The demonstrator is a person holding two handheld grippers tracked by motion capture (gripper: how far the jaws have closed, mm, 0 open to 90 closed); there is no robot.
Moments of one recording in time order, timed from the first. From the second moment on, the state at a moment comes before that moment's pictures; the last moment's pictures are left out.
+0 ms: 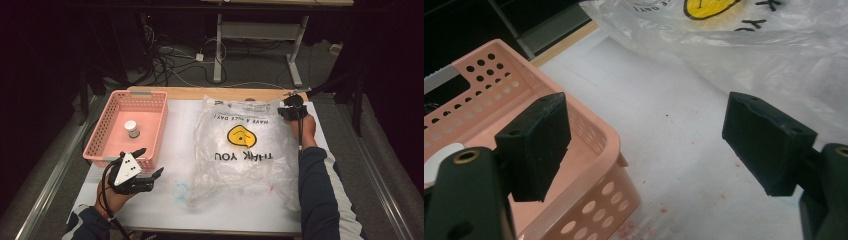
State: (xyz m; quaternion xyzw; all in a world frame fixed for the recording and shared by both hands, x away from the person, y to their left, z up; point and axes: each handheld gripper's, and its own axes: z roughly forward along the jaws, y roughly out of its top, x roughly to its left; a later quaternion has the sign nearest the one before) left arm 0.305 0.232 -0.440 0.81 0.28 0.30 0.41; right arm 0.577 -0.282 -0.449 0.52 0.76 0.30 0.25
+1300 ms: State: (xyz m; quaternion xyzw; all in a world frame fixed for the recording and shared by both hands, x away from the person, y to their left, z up) left arm 0.304 0.228 -0.443 0.82 0.28 0.32 0.38; right arm 0.426 -0.347 -0.431 0.51 0.74 0.34 0.26
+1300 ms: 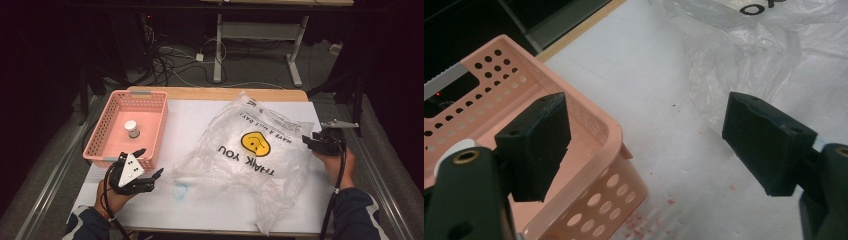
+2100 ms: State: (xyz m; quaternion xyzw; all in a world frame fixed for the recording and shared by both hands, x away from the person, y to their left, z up) left arm 0.300 0.221 -0.444 0.83 0.26 0.32 0.37; right arm 0.361 -0.165 -0.453 0.20 0.93 0.29 0.11
